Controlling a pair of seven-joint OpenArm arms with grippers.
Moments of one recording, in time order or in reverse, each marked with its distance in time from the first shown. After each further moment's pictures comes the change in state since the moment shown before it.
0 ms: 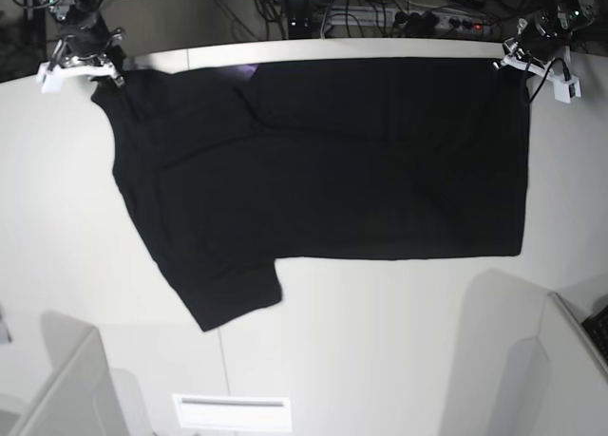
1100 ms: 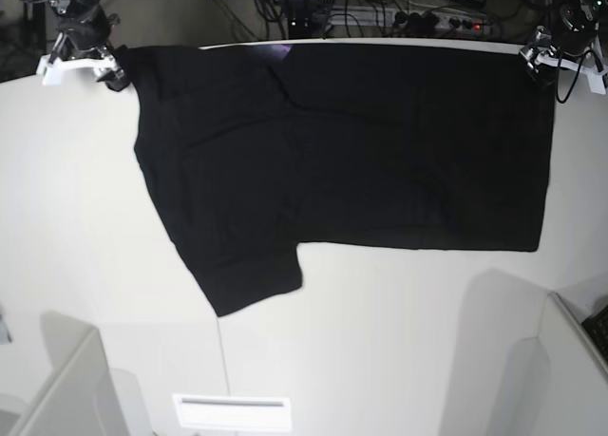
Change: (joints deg) left arm 0.2 0.2 -9.9 0.0 0.2 0.0 0.2; right arm -1.3 -0.1 0.0 0.0 0.2 -0.1 0.2
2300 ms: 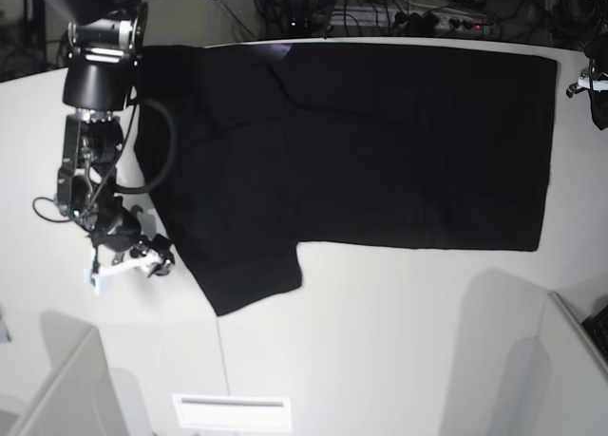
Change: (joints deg) left arm -5.9 1.9 -14.6 13.5 0.3 -10.1 0.4; right arm 56.0 7.3 -21.5 -35.9 -16.6 0.5 -8.2
